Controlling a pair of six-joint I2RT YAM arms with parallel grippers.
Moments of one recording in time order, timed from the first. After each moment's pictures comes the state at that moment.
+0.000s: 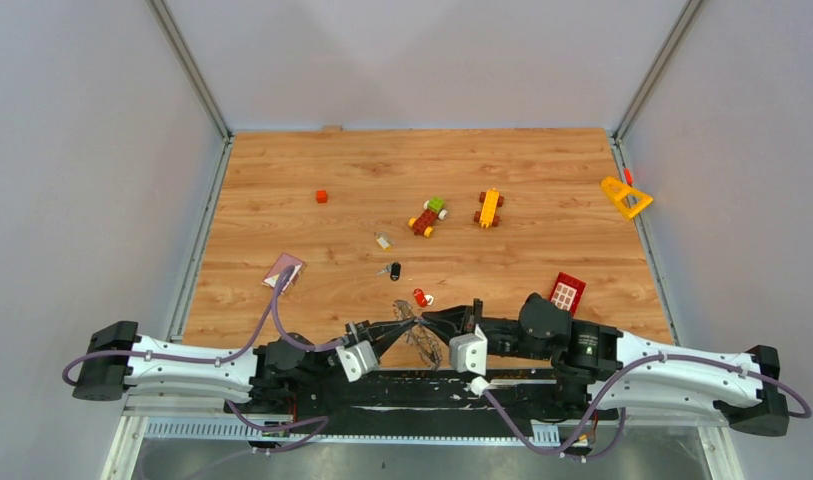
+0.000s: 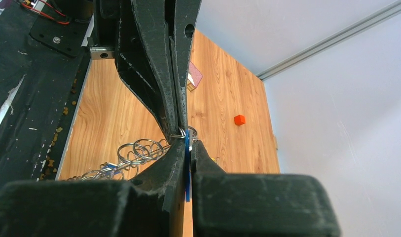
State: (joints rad) left arm -1.51 0.71 0.19 0.77 -0.30 0.44; right arm 1.35 0.69 0.60 -0.02 -0.08 -0.80
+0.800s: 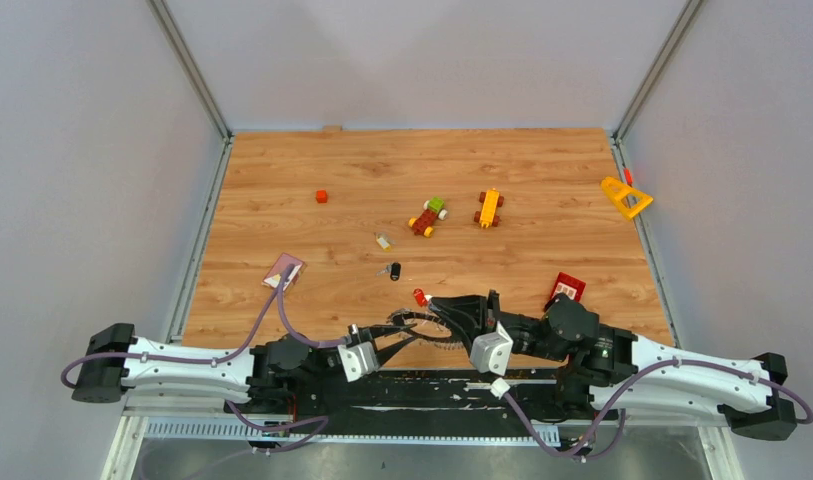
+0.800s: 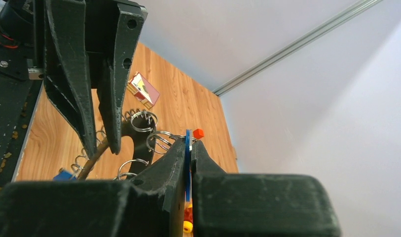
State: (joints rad) left arm -1.51 0.67 0.19 0.67 -0.24 0.36; right arm 1.35 0.59 0.59 0.06 -0.03 -0.87
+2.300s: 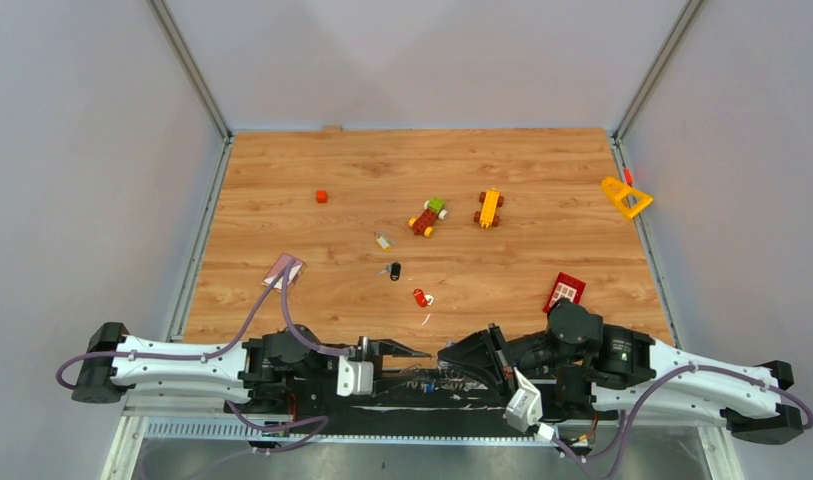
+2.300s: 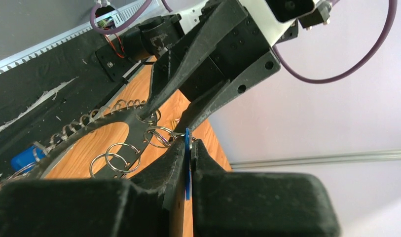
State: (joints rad) left arm -1.51 0.65 0.34 0.44 0.15 0.31; right arm 1.35 0.50 0.60 -0.24 -0.48 -1.20
